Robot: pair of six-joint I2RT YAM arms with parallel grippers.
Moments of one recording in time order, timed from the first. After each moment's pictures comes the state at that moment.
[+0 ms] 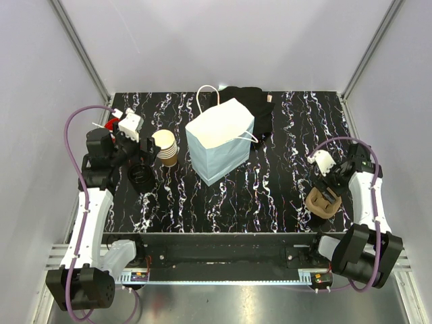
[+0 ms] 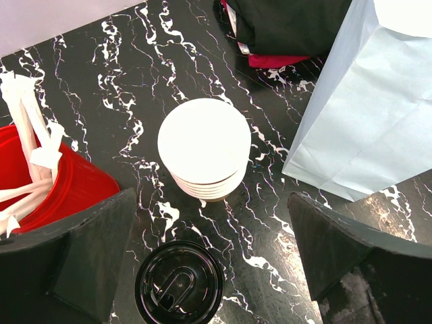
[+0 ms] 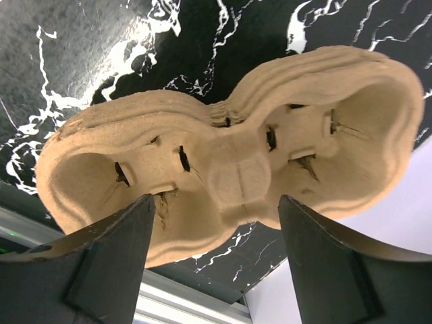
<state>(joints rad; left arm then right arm) 0.06 0.94 0.89 -0.35 0.49 0.23 -0.34 1.15 0.86 -0.92 -0.23 -1.10</state>
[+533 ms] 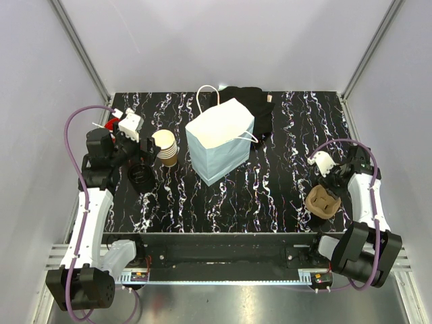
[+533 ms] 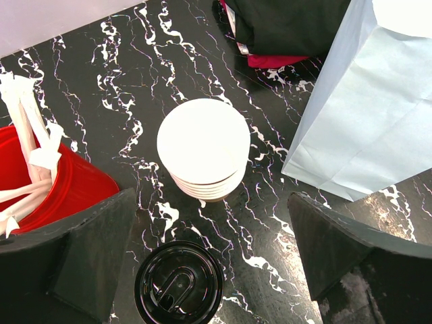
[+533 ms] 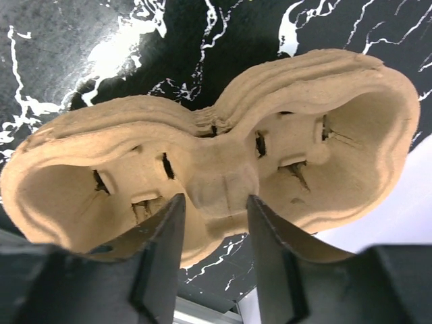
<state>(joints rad) 0.06 0.94 0.89 -0.35 0.49 0.23 -0.35 1.16 0.81 -0.84 -0.22 -1.12</state>
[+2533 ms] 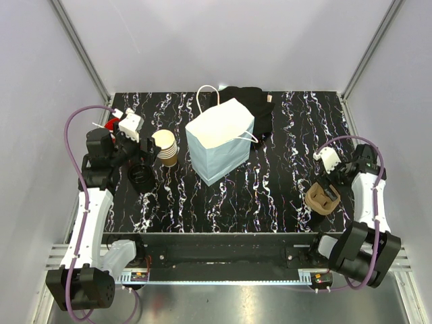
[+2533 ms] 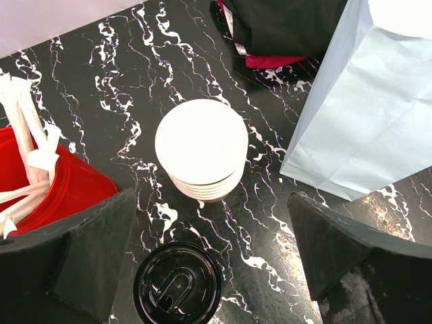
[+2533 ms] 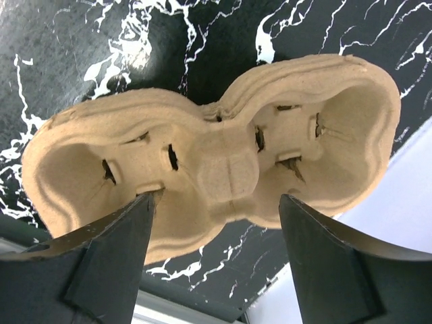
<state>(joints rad) 0.06 0.94 0.89 -0.35 0.50 0.23 -0.41 1.15 0.84 -0.84 -0.30 -1.09</state>
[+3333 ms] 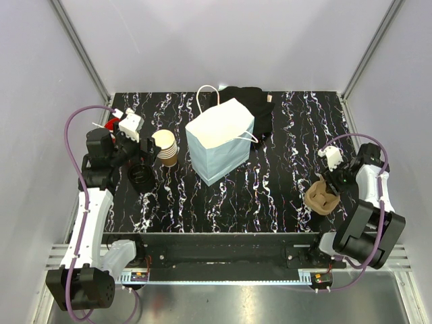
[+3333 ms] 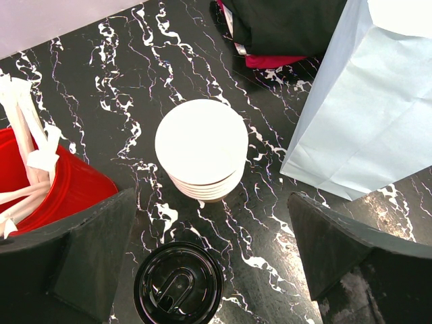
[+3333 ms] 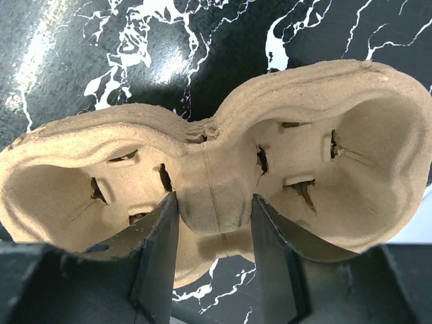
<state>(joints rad) 0.06 0.94 0.89 -0.35 0.50 0.24 -0.47 1.32 0.87 -0.82 -0.39 -1.09</state>
